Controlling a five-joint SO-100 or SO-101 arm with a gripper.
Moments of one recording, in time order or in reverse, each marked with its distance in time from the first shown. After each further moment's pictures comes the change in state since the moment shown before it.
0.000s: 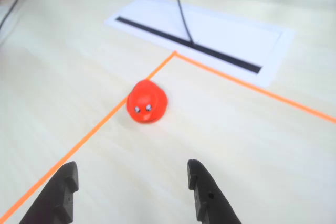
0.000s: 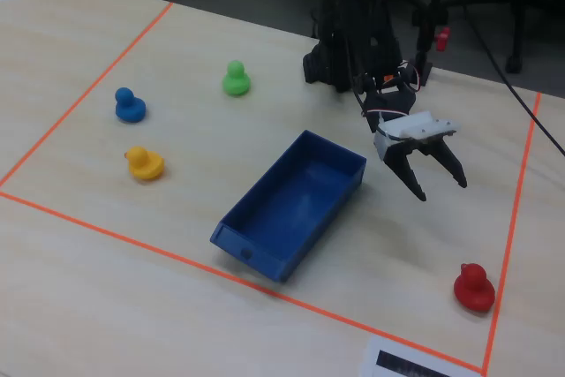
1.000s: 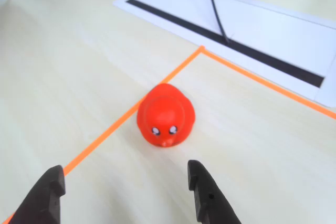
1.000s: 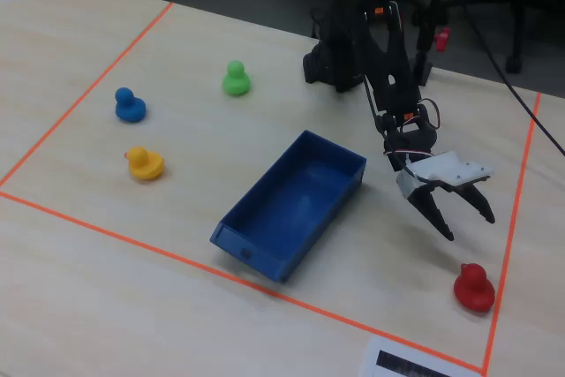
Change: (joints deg) arm -3.0 -24.0 -25.1 1.4 -2.8
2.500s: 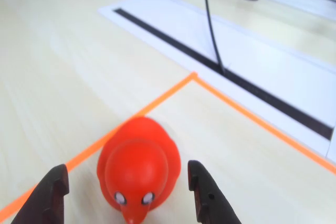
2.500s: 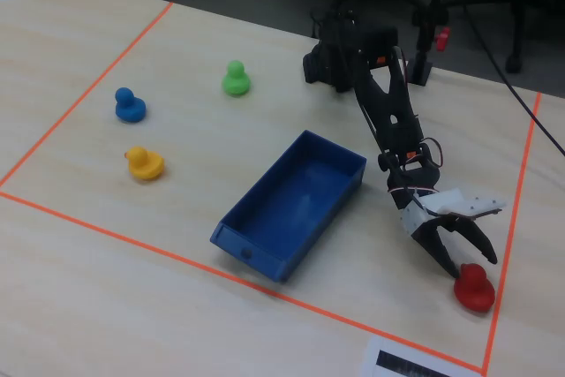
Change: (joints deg) arm 1.5 -27.0 -32.4 -0.1 -9.0
